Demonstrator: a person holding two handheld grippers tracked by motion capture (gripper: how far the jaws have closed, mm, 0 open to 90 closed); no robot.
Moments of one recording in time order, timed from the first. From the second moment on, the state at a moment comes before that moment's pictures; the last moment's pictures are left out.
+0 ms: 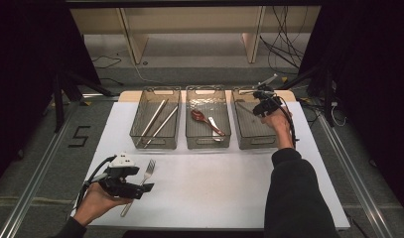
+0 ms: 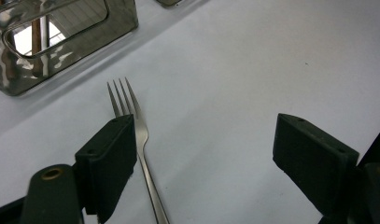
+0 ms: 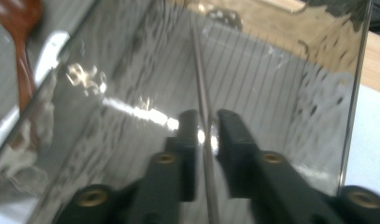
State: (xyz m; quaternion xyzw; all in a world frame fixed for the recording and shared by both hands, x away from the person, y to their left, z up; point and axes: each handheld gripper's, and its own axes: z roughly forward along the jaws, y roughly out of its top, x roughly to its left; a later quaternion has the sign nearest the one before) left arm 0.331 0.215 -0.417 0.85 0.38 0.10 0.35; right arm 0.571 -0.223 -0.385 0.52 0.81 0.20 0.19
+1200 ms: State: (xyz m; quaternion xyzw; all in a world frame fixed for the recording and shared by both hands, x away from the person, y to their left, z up) left arm 0.335 0.218 -0.421 0.85 0.41 0.10 0.33; right arm 0.432 -0.224 -0.363 0.44 0.78 0.40 0.18
